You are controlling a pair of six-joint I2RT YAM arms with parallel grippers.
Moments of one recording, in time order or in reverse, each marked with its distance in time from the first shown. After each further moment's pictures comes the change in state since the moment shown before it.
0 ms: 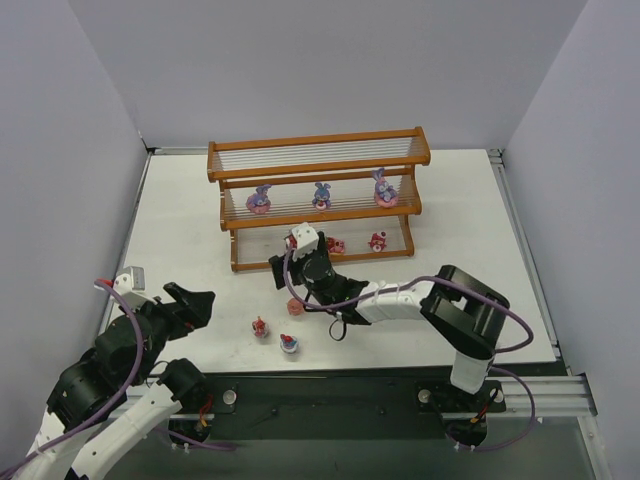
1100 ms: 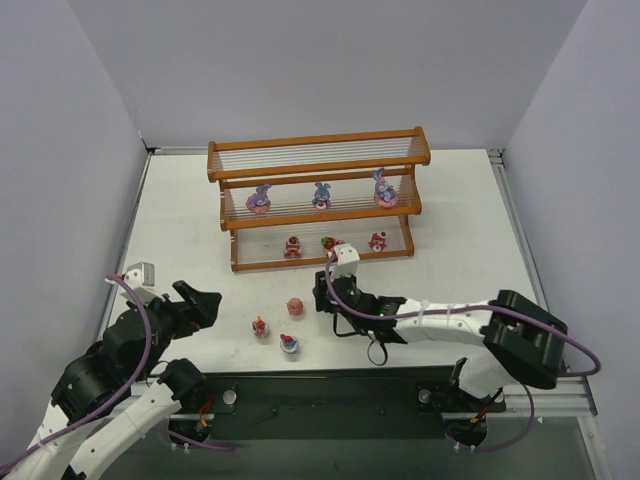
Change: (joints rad) left arm -0.014 0.044 0.000 0.003 0.032 0.010; right arm 0.068 -0.412 -0.267 -0.492 0.083 0.425
